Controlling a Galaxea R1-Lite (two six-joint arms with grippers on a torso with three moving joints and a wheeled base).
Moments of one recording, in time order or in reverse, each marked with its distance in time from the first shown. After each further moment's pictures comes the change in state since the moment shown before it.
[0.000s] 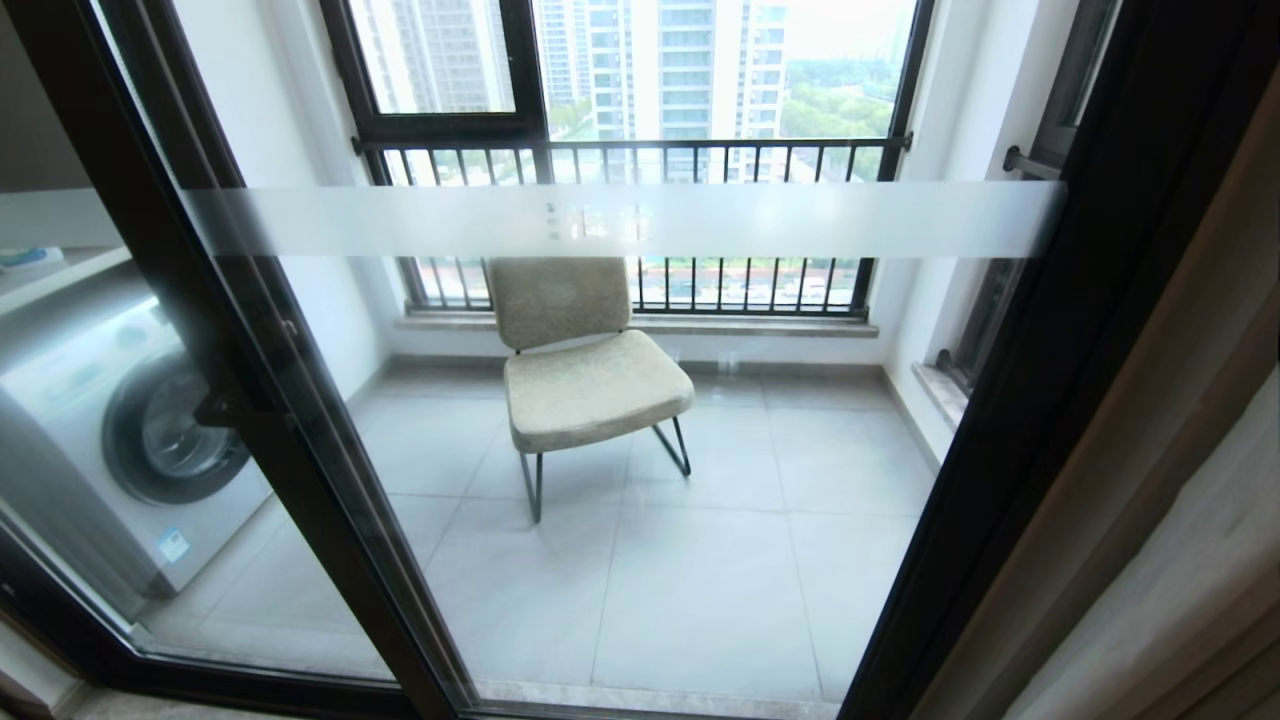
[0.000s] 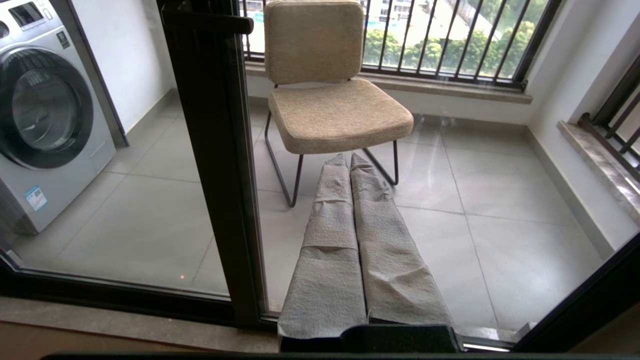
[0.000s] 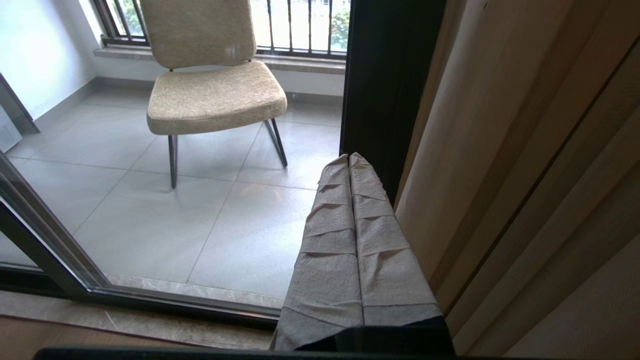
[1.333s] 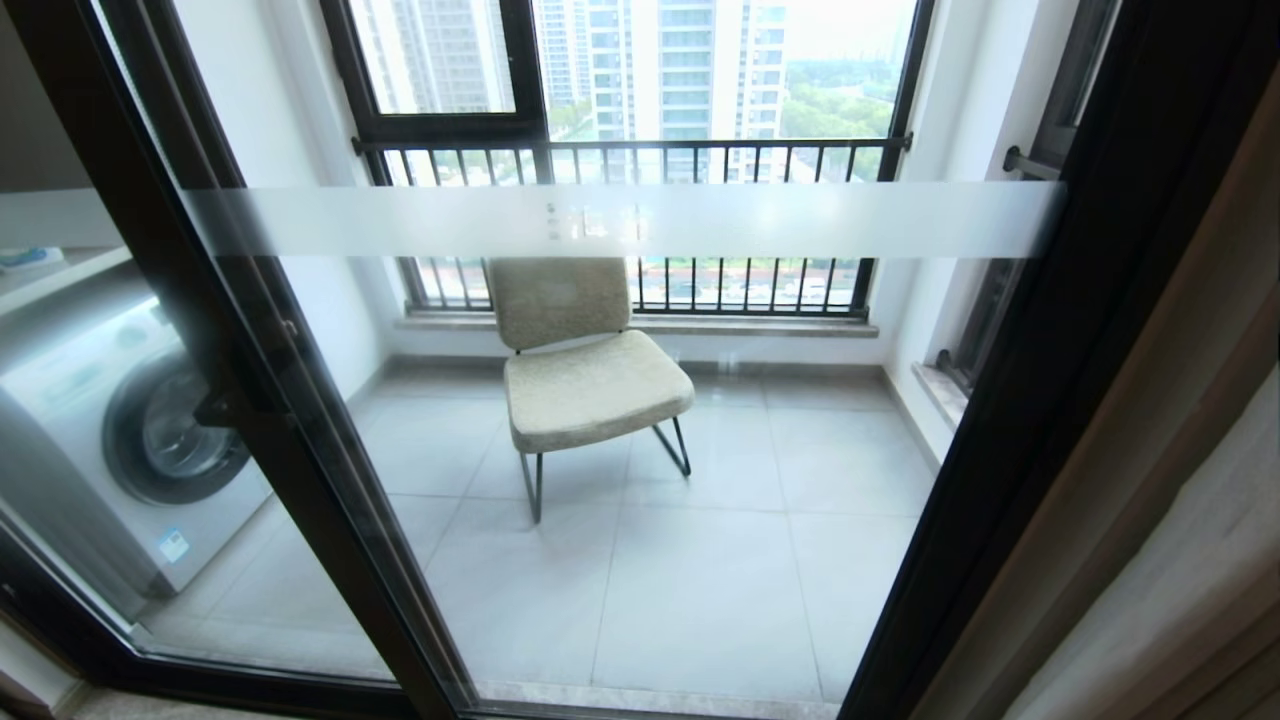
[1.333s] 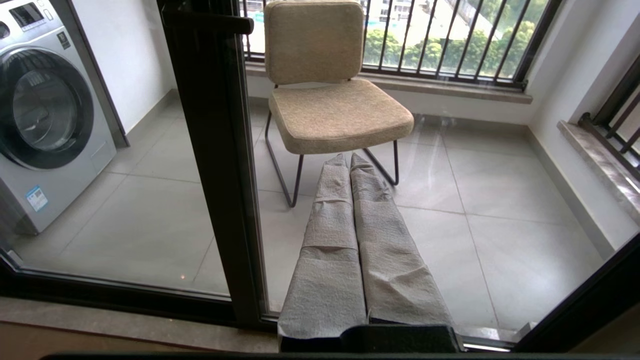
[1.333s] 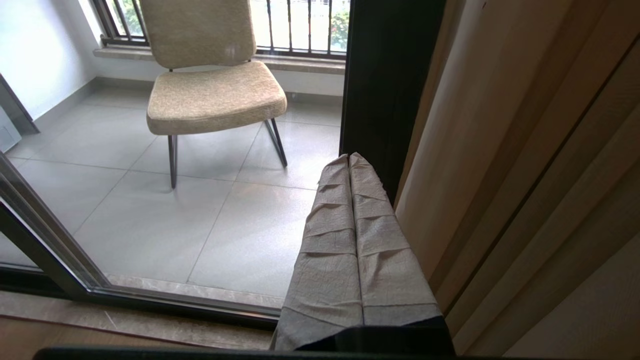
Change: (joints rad) left arm 0.000 0.000 0.000 0.000 0.000 0.002; right arm 0.000 0.000 0.000 0.000 0.000 0.001
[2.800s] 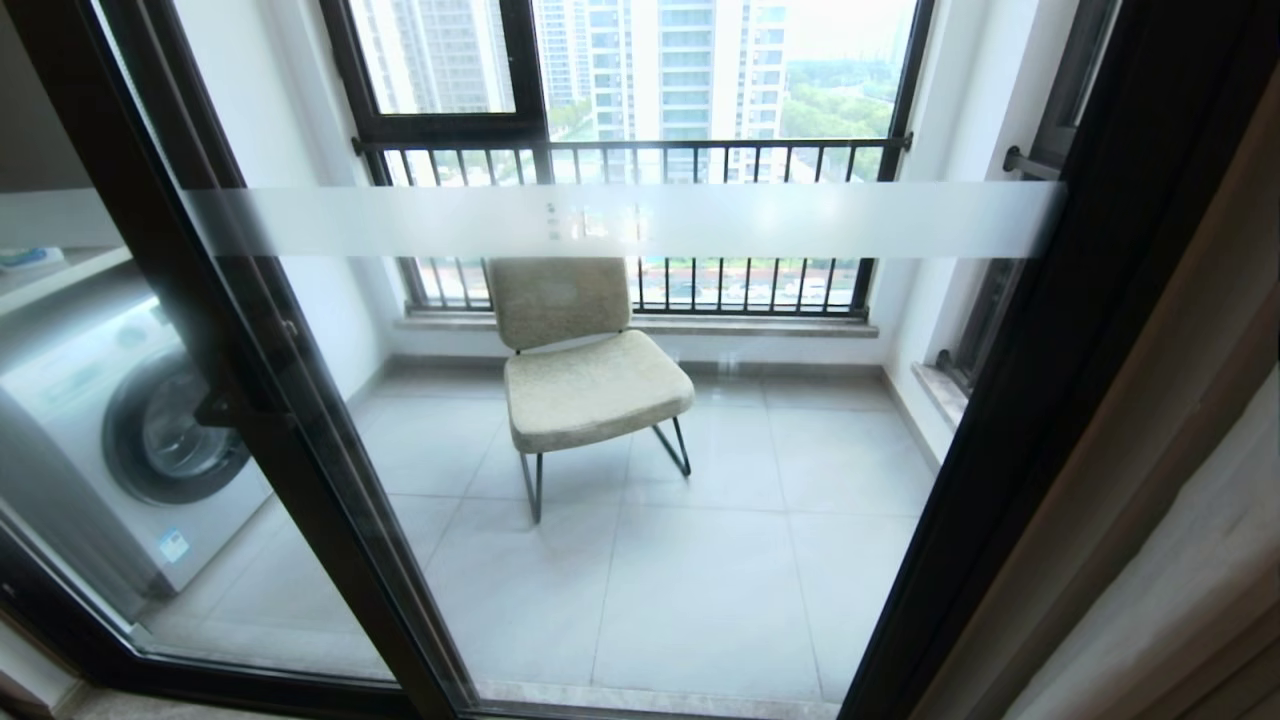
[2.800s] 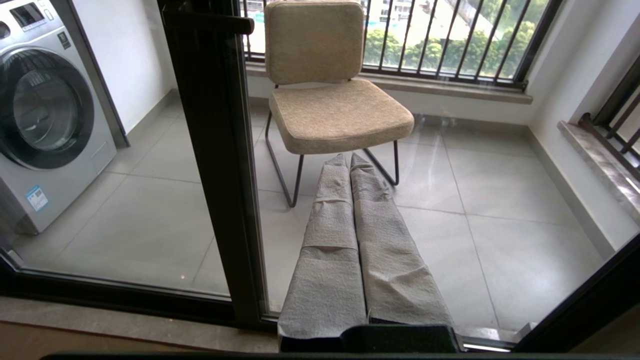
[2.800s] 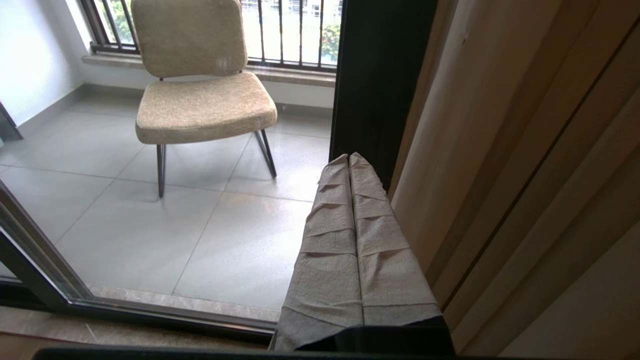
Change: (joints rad) left arm 0.000 0.000 0.000 0.000 0.000 0.000; right arm -0.006 0.030 -0.040 -0.033 -0.012 -0.028
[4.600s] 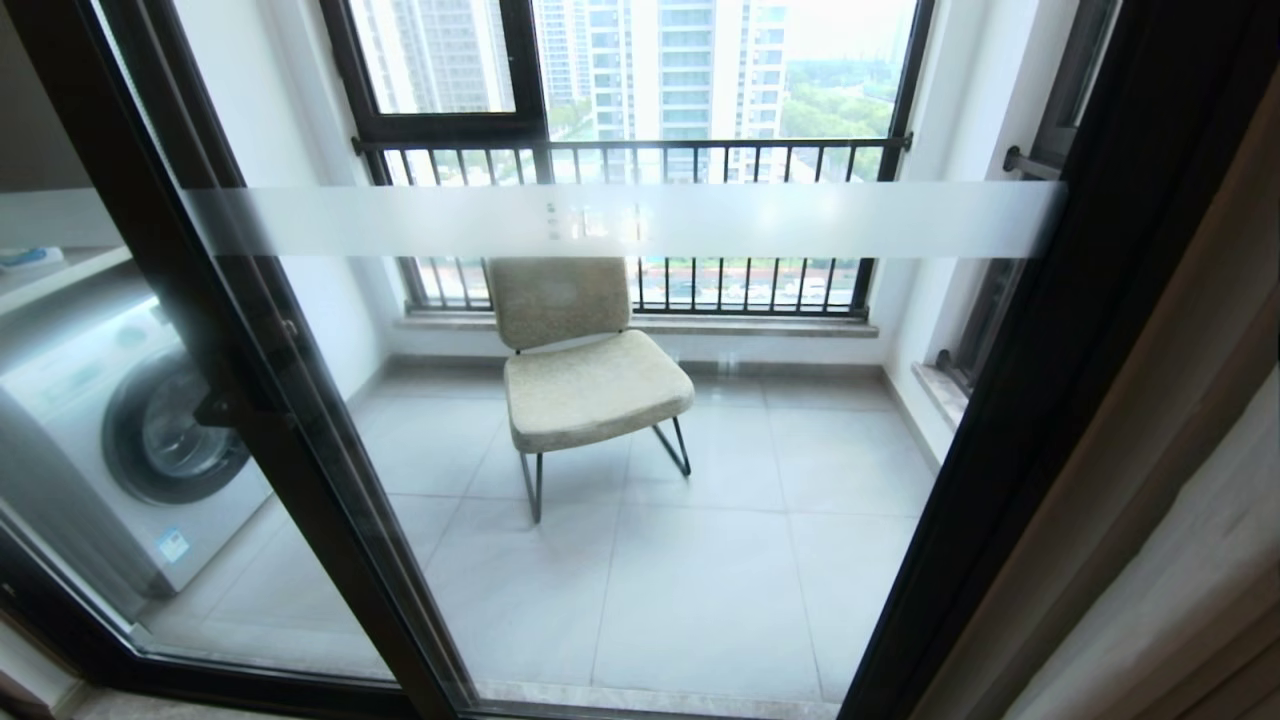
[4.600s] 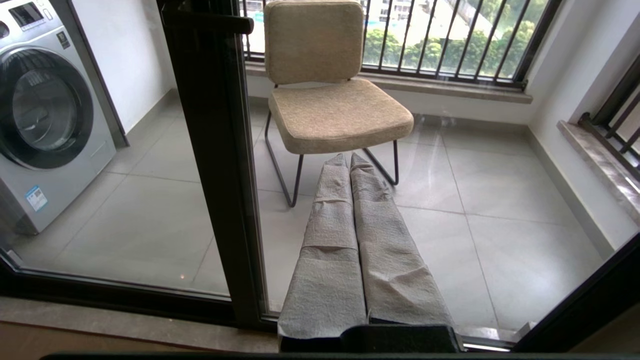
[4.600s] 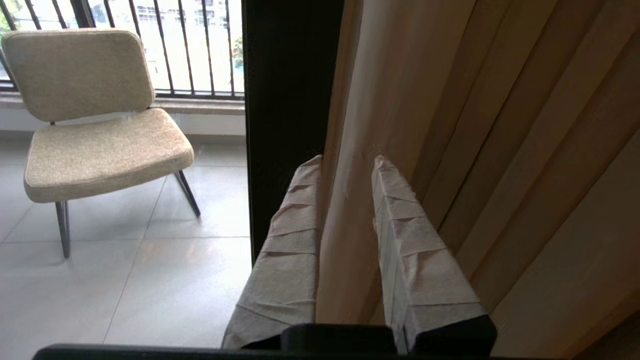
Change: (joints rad) left arm 0.000 0.000 0.000 0.000 0.000 0.000; right arm -0.483 0.444 -0.257 -0.228 0.240 -0.019
